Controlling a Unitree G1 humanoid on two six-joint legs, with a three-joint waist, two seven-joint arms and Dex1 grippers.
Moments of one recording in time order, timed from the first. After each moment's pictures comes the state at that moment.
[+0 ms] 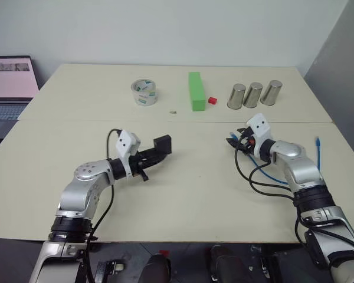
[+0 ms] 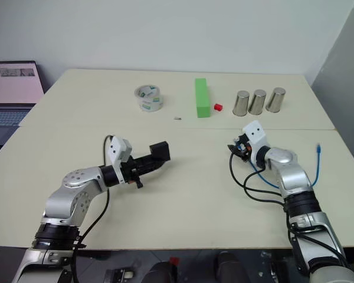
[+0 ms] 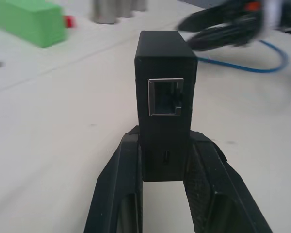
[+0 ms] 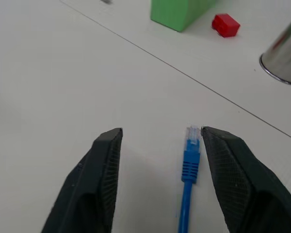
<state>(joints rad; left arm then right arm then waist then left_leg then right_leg) -0.40 0.51 0.05 0.14 -0.36 0.32 -0.83 -0.61 -0.53 0.09 0.22 0.20 0.39 0.70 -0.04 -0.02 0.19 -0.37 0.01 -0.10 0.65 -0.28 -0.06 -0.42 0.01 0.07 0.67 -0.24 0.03</state>
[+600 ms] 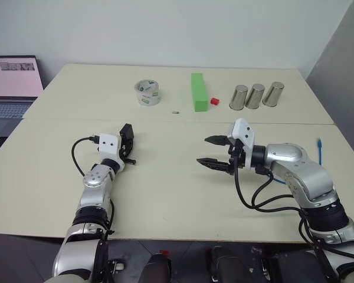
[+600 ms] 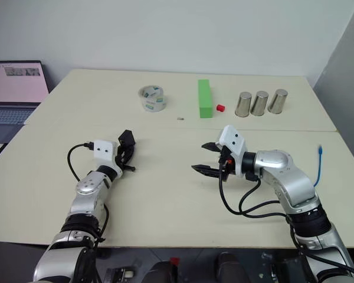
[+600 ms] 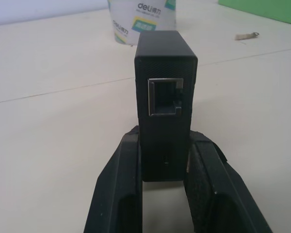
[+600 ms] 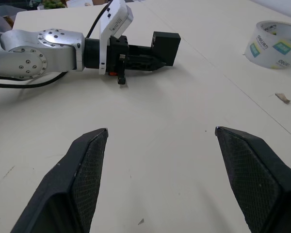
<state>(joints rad) -0.58 0.38 0.18 0.84 -0.14 -0.25 -0.36 -0.57 -0.53 0.20 -0.23 0.36 0.59 0.87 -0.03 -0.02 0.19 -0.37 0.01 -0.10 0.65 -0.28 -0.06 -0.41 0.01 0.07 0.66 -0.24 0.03</state>
